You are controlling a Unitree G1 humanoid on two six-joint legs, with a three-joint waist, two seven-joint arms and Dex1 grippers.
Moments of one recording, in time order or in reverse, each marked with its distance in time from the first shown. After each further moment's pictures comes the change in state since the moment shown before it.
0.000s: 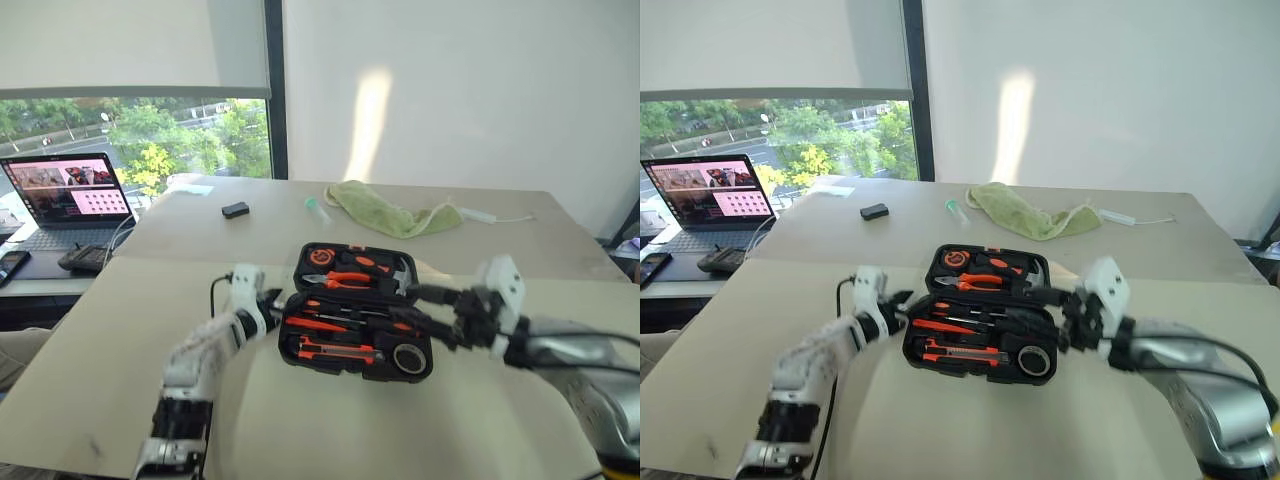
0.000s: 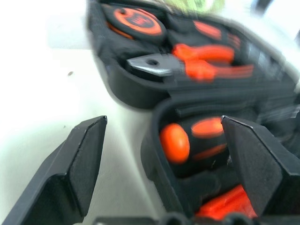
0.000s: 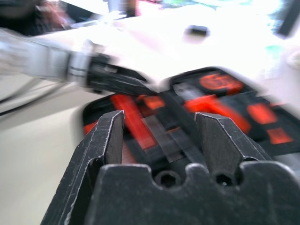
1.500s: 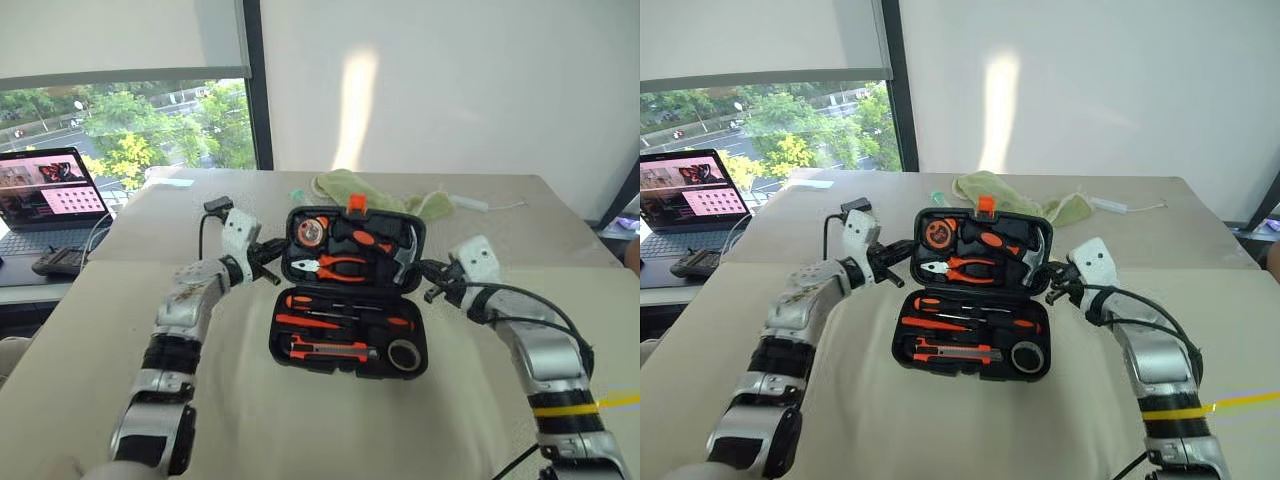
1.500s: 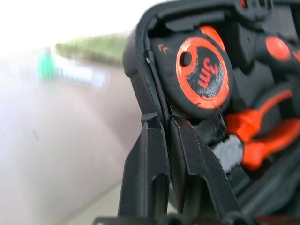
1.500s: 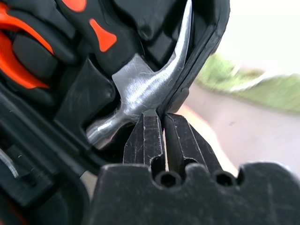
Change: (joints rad) left arm 0.005 0.191 -0.154 0.181 0.302 -0.670 -0.385; right arm 0.048 0.181 0.046 0.220 -0.489 -0.451 -0.105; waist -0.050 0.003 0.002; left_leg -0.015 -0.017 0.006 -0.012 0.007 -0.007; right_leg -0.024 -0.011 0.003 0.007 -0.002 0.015
